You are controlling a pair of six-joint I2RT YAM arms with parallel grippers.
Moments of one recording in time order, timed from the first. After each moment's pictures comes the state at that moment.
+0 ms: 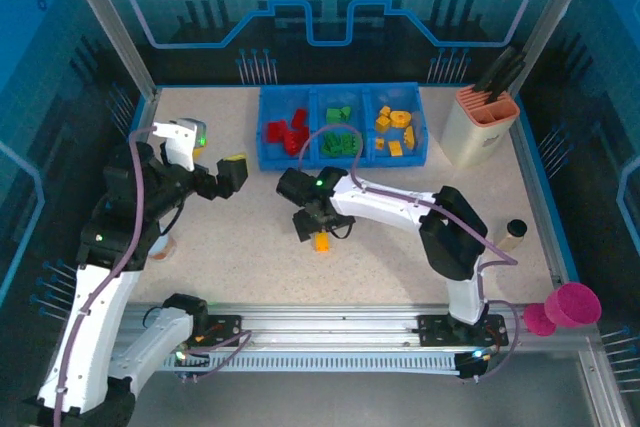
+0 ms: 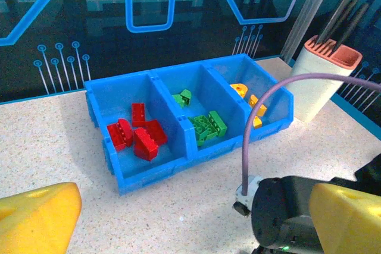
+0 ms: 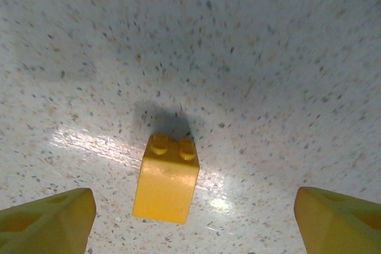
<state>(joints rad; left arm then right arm) -0.17 0.78 1.15 -0.68 0.29 -0.09 0.98 1.94 1.53 -1.04 0.18 0.67</state>
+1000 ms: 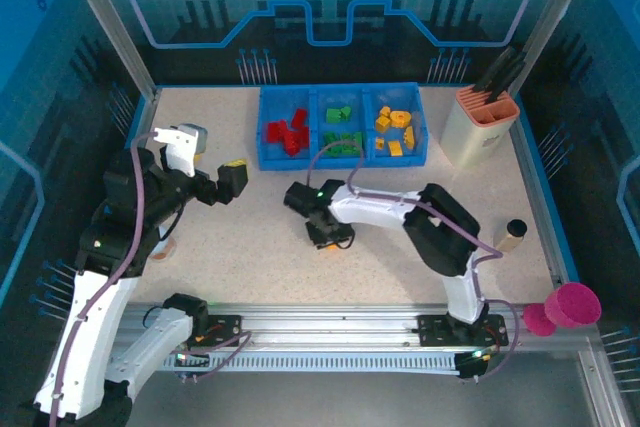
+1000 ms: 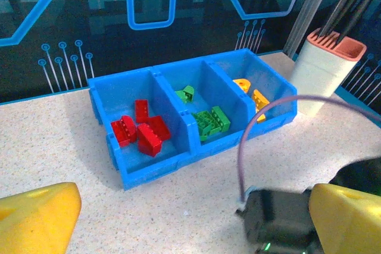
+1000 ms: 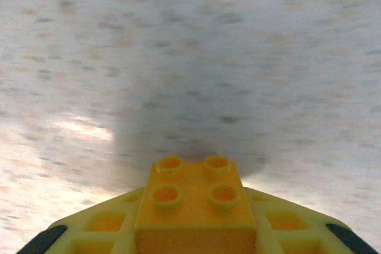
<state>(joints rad) -0.19 0.76 1.14 -0.70 0.25 -0.06 0.93 1.96 1.38 -0.94 0.14 0.67</state>
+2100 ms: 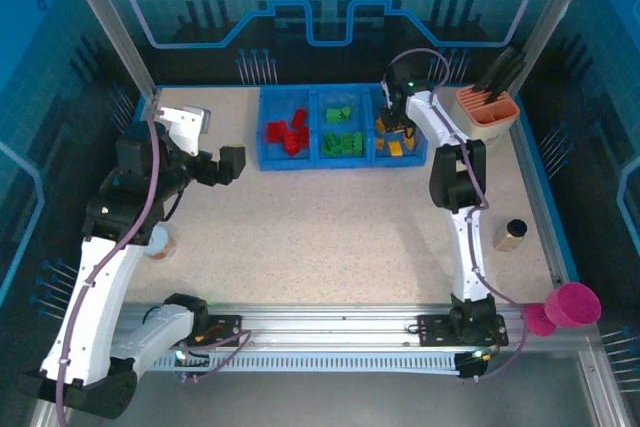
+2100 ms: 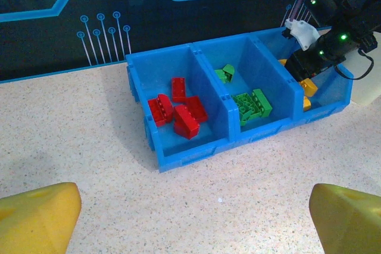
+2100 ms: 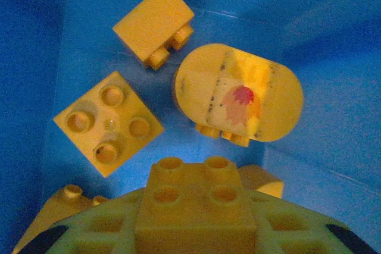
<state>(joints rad) -0.16 0.92 1.26 -0.79 0.15 -0.04 0.21 2.46 2.28 -0.97 0.19 -0.01</state>
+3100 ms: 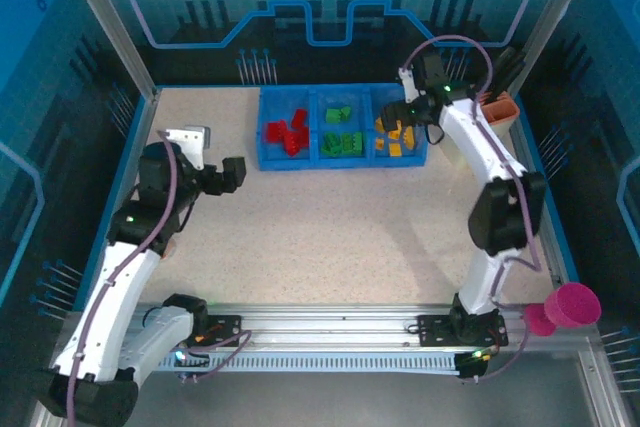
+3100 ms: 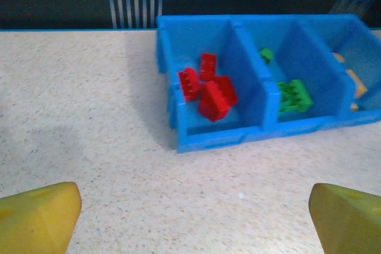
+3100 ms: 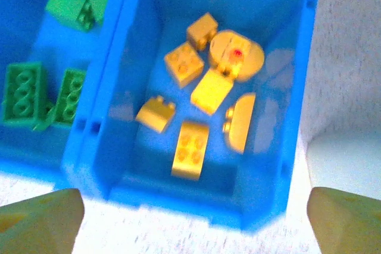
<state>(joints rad) -0.13 0.85 0.93 -0.55 0.05 -0.14 0.21 1.82 1.73 -0.86 0.03 -0.02</state>
